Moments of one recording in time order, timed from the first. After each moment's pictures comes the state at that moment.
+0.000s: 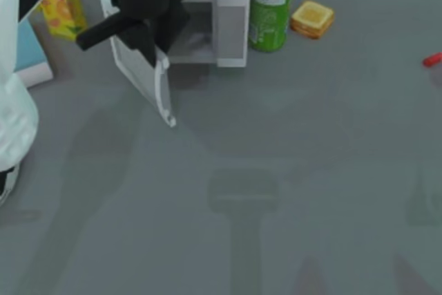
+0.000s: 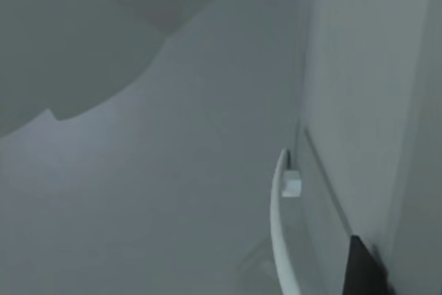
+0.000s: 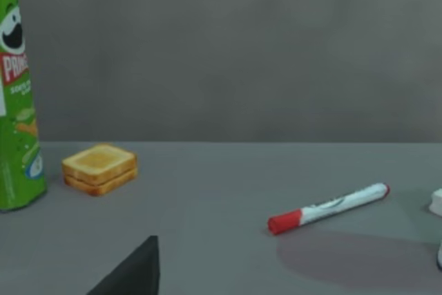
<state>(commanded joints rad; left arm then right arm) -0.45 2.33 2.40 -1.63 0.01 -1.10 0.00 0.00 0.00 0.00 0.00 0.00</state>
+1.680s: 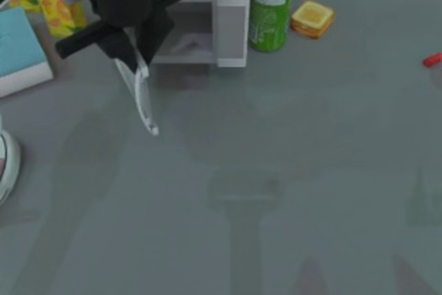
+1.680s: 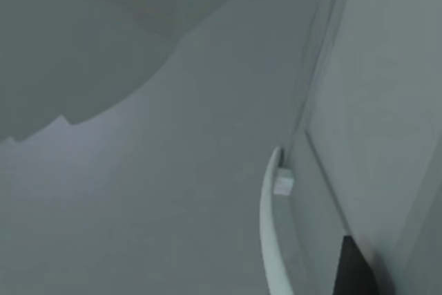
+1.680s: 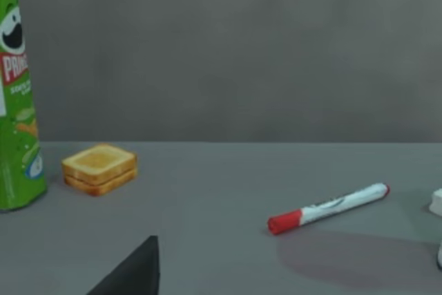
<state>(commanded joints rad) -0.41 2.22 2.20 -1.55 0.00 -1.06 0.00 0.00 0.00 0.00 0.00 0.00</state>
